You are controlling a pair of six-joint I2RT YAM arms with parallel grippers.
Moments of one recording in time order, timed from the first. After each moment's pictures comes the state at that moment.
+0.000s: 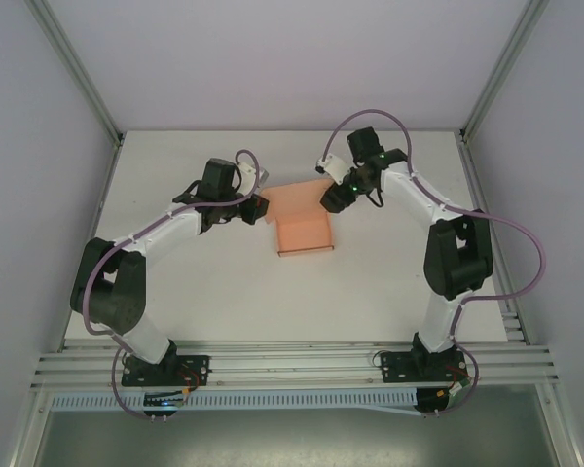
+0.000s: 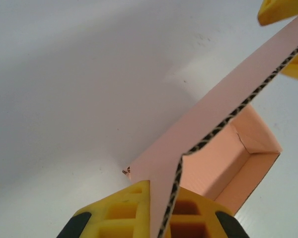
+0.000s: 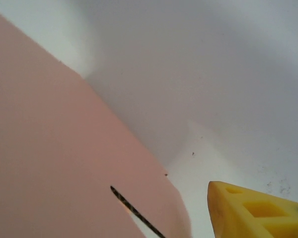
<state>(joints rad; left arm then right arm) -0.40 1.64 1.10 -0.24 0.42 -0.02 0.38 1.84 1.56 -0.82 -0.38 -0.59</state>
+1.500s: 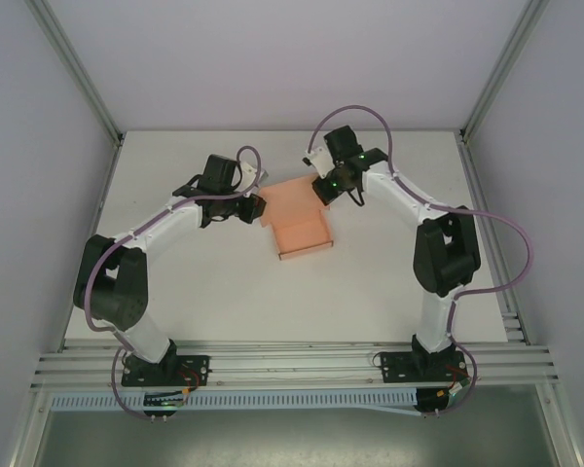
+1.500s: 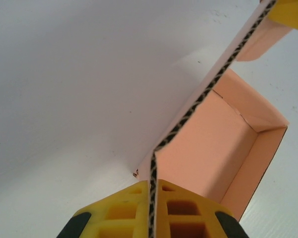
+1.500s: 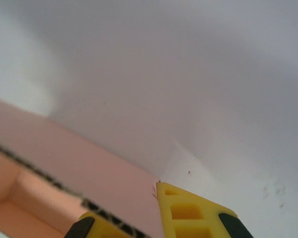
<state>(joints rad) -0.40 1.67 1.18 -0.37 0.38 0.01 0.50 1.90 1.62 -0.72 -0.13 -0.20</state>
